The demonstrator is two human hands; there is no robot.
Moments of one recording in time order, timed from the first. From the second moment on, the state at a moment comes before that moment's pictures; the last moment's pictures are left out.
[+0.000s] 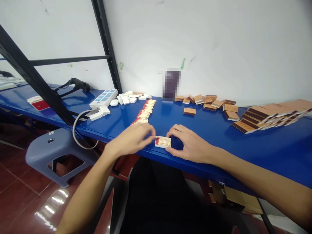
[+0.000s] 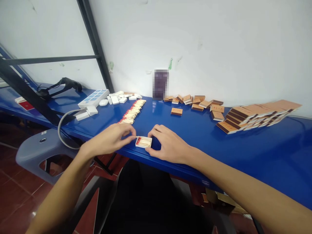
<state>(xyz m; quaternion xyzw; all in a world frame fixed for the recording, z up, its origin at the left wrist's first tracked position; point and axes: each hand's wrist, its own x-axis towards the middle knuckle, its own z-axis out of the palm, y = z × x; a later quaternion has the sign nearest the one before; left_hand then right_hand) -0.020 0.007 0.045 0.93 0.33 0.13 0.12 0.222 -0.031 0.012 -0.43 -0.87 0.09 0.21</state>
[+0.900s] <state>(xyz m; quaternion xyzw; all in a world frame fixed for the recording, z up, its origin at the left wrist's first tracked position) -0.066 0.040 0.047 0.89 0.43 0.09 0.07 0.227 -0.029 0.011 -0.42 -0.87 0.14 0.21</state>
